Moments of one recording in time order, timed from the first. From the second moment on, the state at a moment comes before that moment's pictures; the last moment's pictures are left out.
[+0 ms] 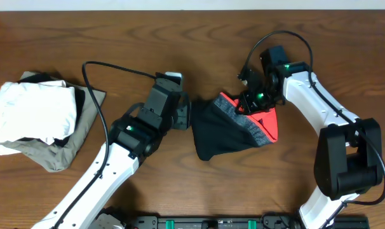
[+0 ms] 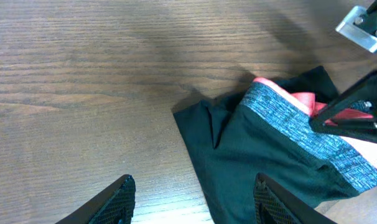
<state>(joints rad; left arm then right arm) -0.55 1.26 1.02 -0.61 -0.08 -0.38 0.22 1.88 1.33 -0.91 -0.48 -0.08</state>
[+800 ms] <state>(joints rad) -0.55 1.26 1.02 -0.62 -0.08 -0.38 0.02 1.62 1.39 -1.16 -0.33 0.07</state>
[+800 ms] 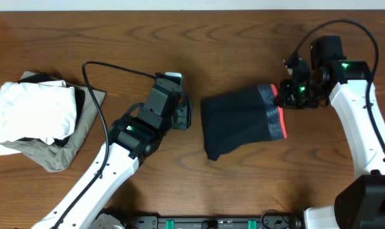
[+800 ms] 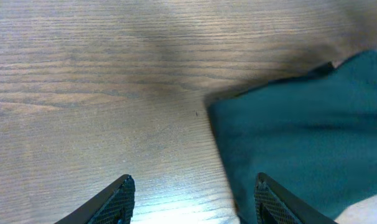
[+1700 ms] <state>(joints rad) -0.55 1.26 1.02 -0.62 -0.08 -0.38 0.07 1.65 1.26 -0.89 -0.30 -0.02</state>
